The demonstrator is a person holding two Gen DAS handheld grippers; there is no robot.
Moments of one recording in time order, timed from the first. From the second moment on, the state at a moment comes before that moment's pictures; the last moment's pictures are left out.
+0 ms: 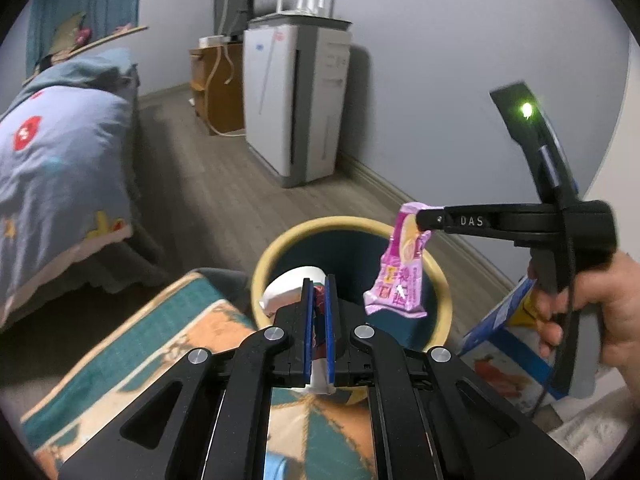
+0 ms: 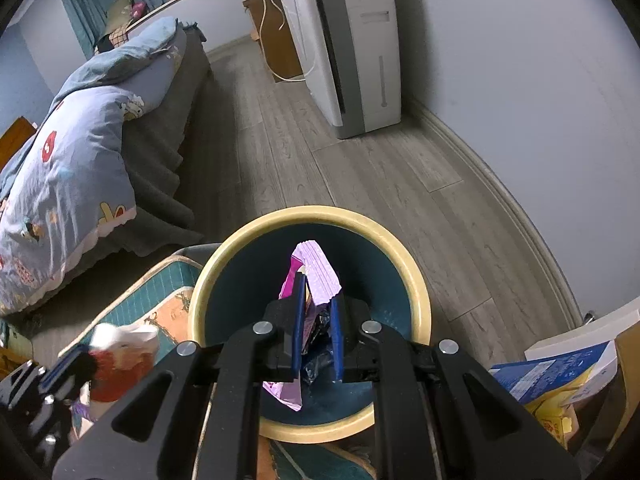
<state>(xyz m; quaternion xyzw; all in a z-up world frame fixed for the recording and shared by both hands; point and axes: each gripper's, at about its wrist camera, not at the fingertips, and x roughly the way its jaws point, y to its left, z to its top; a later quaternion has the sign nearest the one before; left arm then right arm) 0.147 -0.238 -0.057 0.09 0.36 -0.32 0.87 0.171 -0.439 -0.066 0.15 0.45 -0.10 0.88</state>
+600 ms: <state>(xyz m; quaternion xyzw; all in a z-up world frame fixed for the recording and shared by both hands) 0.172 -0.251 -0.089 0.07 0.37 -0.31 0.87 0.170 -0.452 -0.062 0.16 0.44 -0.12 0.87</state>
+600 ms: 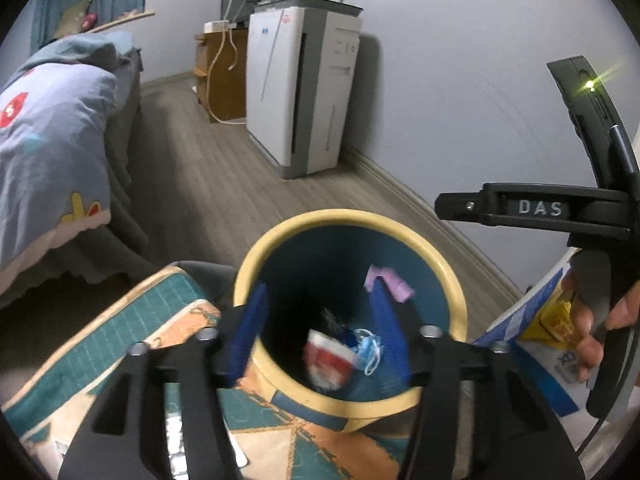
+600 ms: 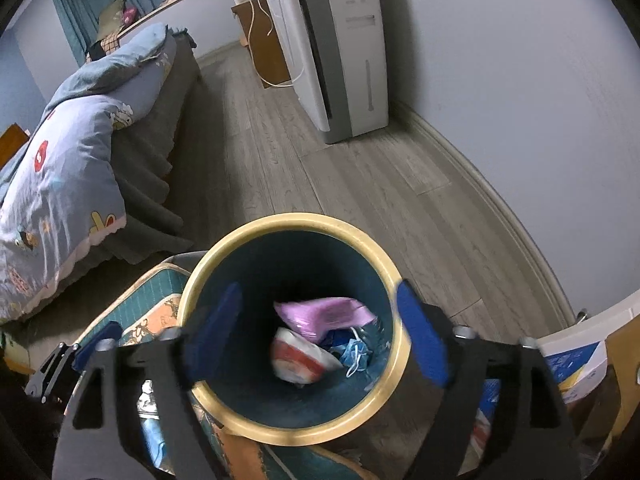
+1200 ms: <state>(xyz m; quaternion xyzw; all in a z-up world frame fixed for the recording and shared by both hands) 0.144 -0.178 -0.053 0.06 0.34 -0.21 0.91 0.158 -0.422 -0.044 0.12 0.44 -0.10 0.89</state>
